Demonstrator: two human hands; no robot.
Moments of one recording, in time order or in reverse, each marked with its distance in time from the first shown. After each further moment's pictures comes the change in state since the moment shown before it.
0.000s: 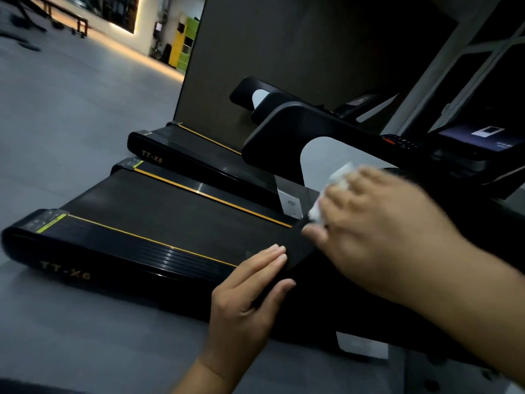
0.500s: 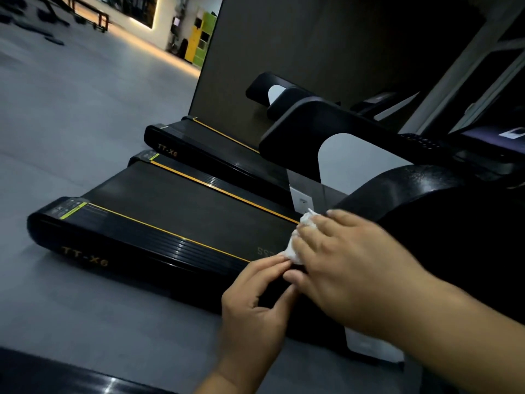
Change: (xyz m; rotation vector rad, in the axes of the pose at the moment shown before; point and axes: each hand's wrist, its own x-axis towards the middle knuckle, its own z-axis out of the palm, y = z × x) left_hand -0.017 0.006 -0.005 -0.074 0.145 -0.248; right_hand 0.003 -0.057 0.032 0.092 0.116 -0.163
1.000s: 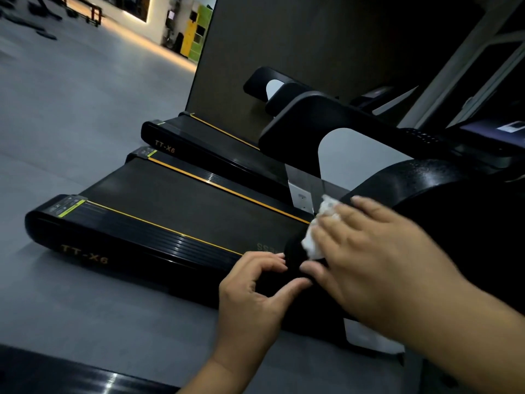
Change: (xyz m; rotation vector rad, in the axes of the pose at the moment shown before) left_hand 0.009 -0.001 -0.013 0.021 -0.047 -0.078; right_hand -0.012 0.003 0.003 0.048 0.272 0.089
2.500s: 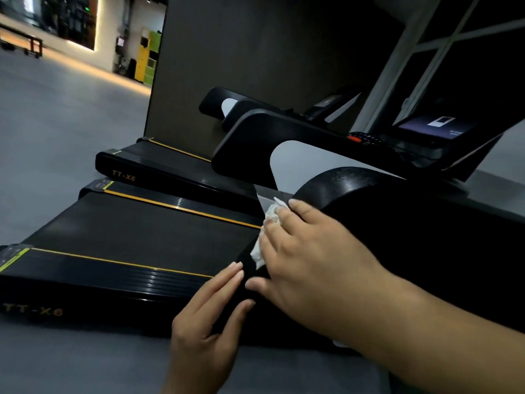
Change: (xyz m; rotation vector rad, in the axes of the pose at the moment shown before) left_hand 0.003 -0.002 0.004 0.112 -0.139 0.304; right_hand 0.001 0.014 -0.019 -0.131 -0.210 0.064
